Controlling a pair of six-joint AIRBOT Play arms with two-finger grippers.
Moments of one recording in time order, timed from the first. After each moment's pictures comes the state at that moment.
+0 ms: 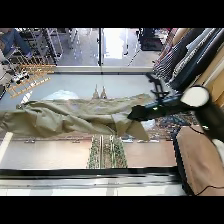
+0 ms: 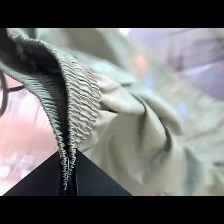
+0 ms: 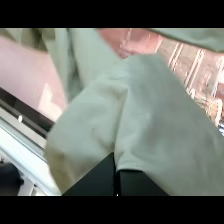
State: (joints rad) left arm 0.93 -1.70 1.59 0.73 -1.42 -0.98; right arm 0.25 -1.15 1.45 -0.97 1.35 1.56
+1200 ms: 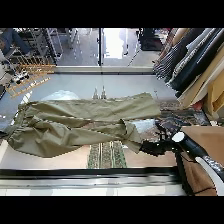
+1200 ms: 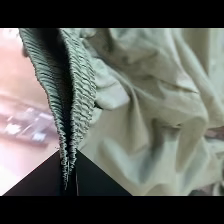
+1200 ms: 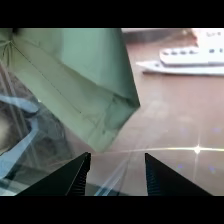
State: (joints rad) left arm 0.94 -1.70 1.45 0.88 -1.42 -1.03; right arm -0.05 -1.24 0.63 -0.88 0.97 1.31
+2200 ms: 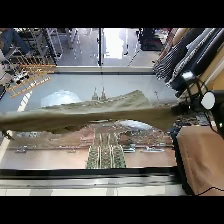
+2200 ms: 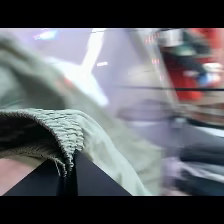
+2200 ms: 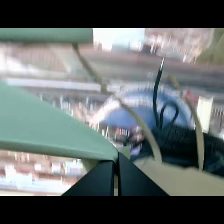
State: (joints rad) left arm 1.04 -1.68 1.72 0.71 -1.46 -1.37; right arm -0.05 -1.16 1.35 -1.70 1.25 1.31
